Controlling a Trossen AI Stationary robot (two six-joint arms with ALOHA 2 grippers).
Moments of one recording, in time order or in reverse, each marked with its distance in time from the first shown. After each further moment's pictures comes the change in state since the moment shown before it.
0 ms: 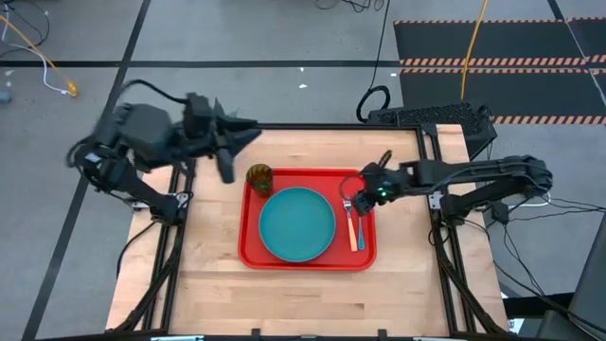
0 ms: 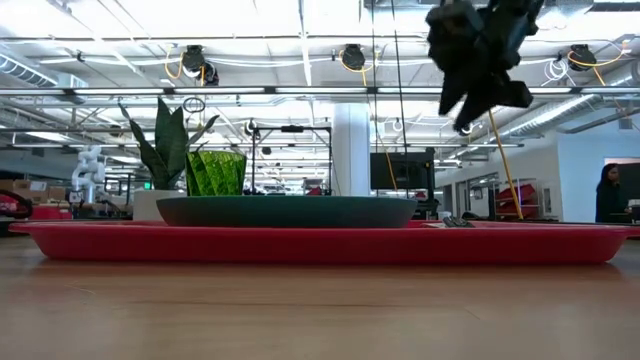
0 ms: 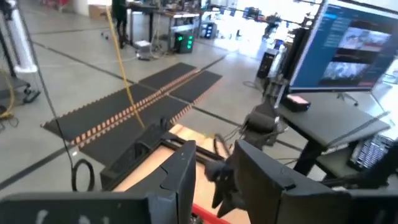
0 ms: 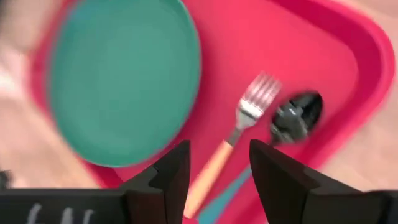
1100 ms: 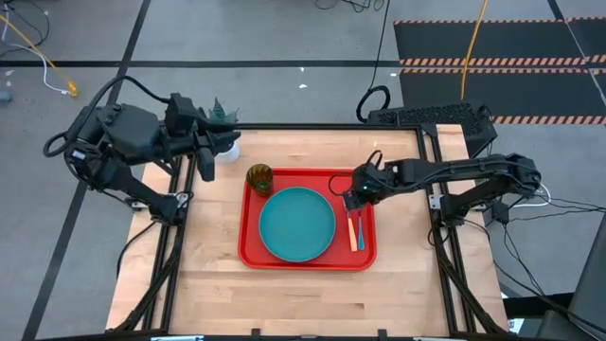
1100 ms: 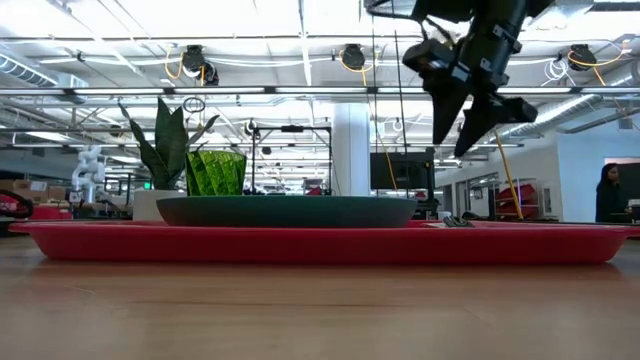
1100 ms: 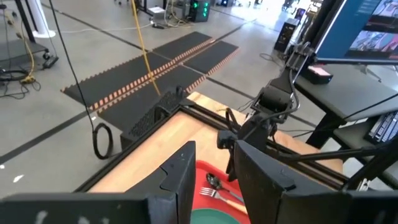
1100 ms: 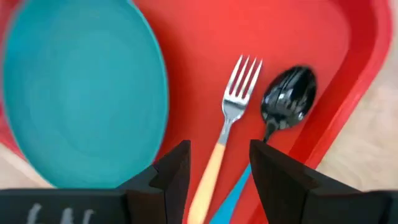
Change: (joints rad) left arm 0.001 -0.070 -0.001 -0.253 -0.006 -0.137; right arm -0.048 0.130 0.019 -0.013 -0.039 0.199
